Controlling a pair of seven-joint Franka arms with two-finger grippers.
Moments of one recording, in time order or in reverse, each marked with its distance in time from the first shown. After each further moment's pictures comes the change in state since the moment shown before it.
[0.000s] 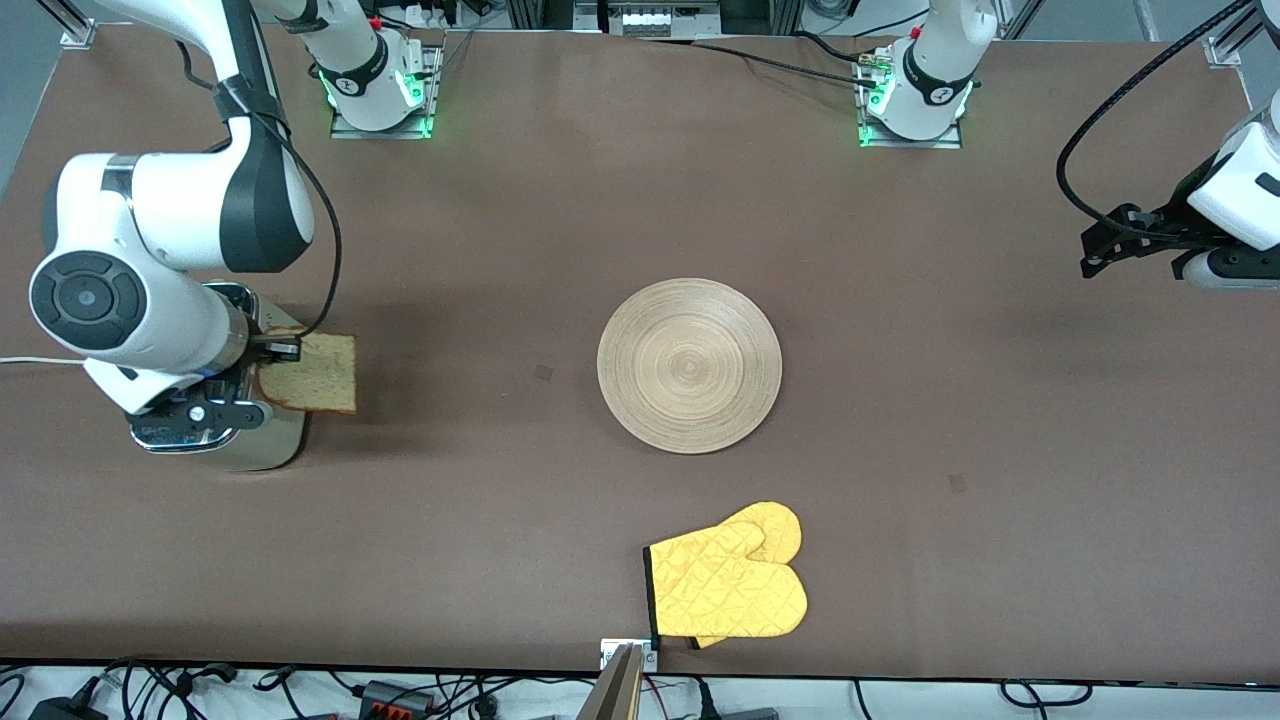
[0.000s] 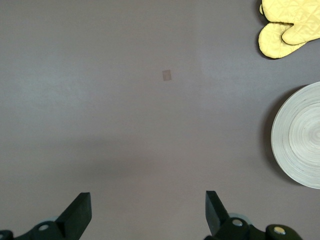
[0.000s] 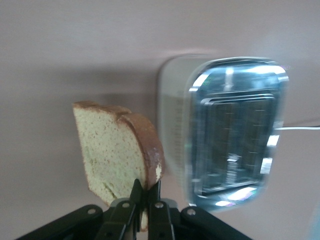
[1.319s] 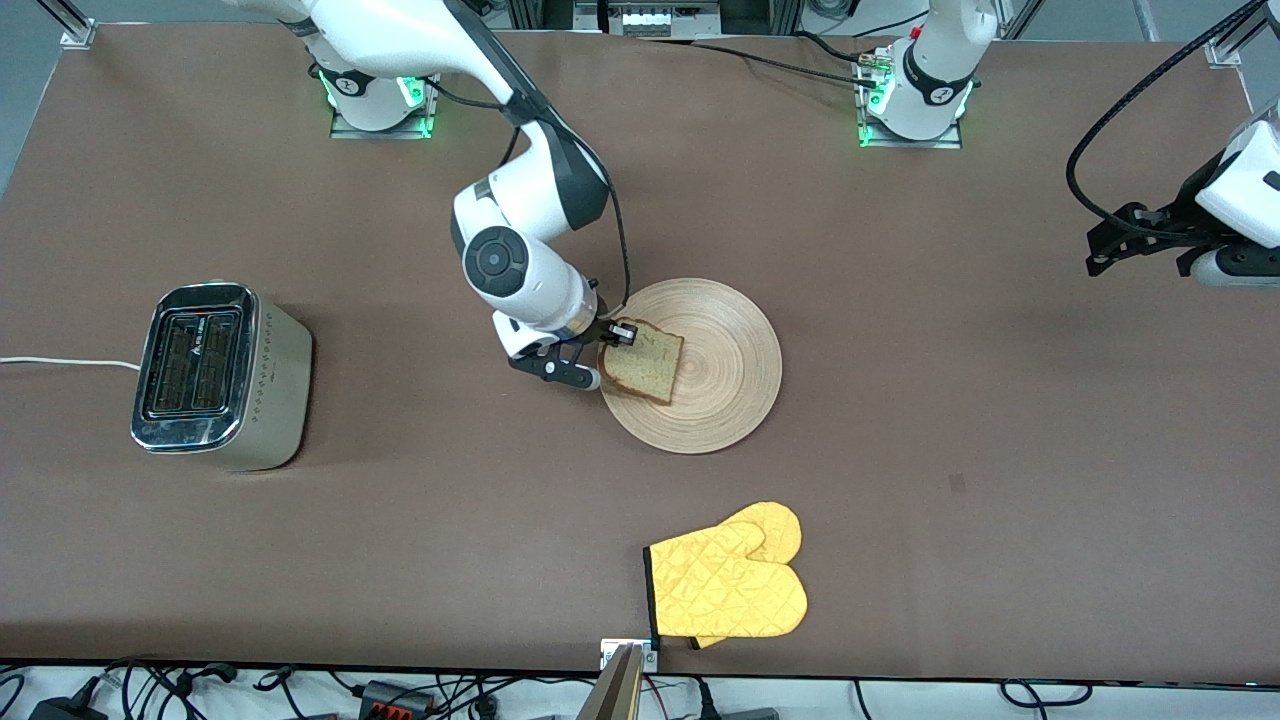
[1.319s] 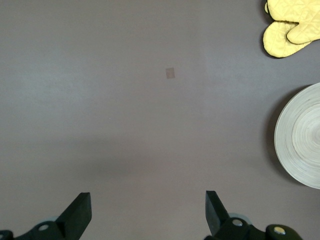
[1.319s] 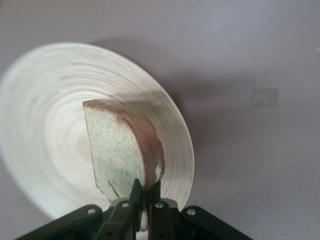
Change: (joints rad) left arm 0.009 -0.013 0.004 -0.023 0.000 0.002 0.001; right arm 0.218 0.179 0.294 -0.090 0.530 0.541 0.634
